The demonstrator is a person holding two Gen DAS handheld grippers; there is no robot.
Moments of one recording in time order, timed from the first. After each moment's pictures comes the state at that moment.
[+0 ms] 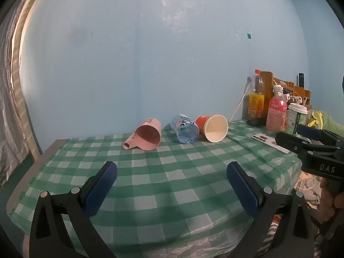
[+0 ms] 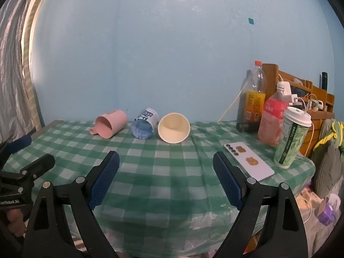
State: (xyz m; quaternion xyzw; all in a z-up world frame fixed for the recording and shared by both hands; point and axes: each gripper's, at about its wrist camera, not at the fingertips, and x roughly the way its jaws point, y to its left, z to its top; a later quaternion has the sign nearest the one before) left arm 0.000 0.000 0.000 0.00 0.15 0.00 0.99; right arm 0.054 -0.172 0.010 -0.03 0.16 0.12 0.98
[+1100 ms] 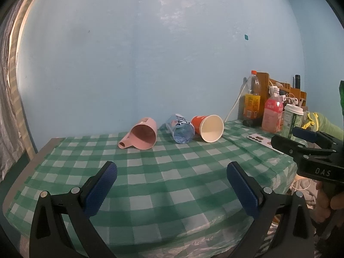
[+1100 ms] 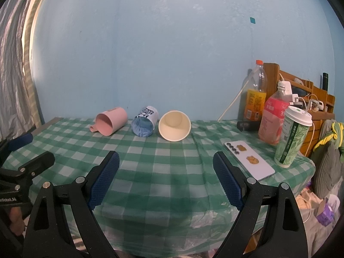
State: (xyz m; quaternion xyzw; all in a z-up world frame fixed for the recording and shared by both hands) left arm -0.001 -0.001 -0.002 -0.01 0.15 -0.02 0.99; right arm 0.054 -0.170 0.008 -0.04 0.16 0.12 0.98
